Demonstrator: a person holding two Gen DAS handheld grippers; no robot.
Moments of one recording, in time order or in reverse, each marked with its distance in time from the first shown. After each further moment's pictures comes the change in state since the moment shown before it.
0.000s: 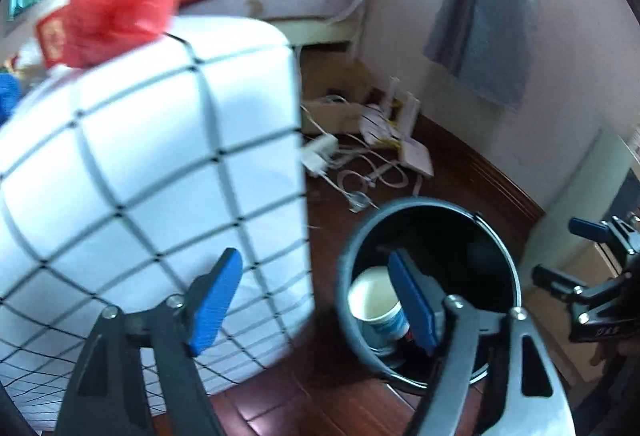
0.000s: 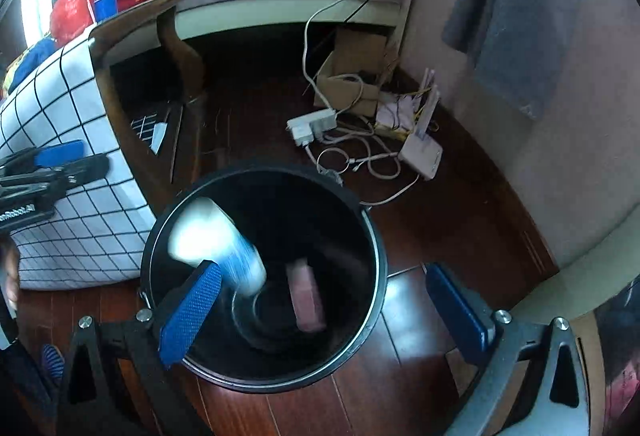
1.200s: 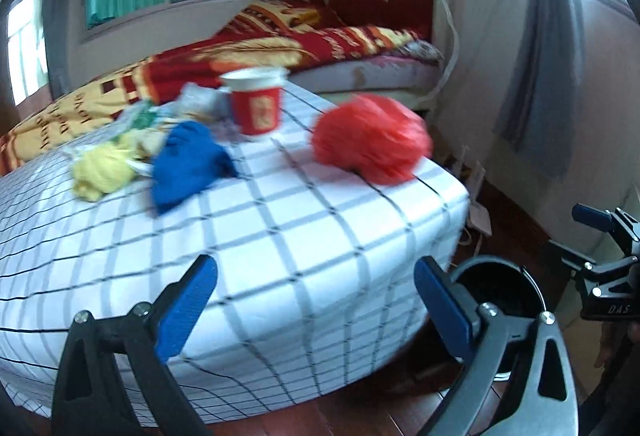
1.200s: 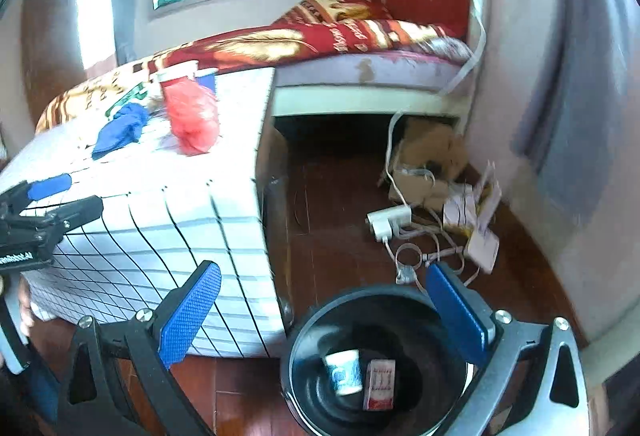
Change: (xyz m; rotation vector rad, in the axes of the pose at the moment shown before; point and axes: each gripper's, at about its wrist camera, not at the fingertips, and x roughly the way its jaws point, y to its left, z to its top) left arm -0.113 0.115 0.020 -0.118 -0.177 0.210; right arm -0.082 0.139 0.090 -0.129 -0.250 0.164
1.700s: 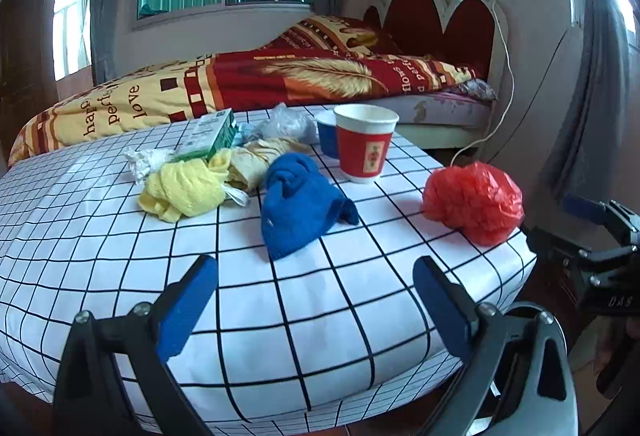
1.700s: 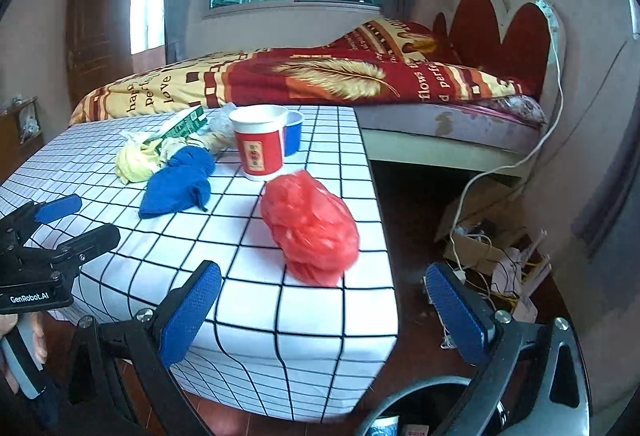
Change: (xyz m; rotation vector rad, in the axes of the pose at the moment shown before) left arm 0.003 0.072 0.023 -0.108 -0.060 0.098; right arm 0.040 0.088 0.081 -0.104 -0.061 0.128
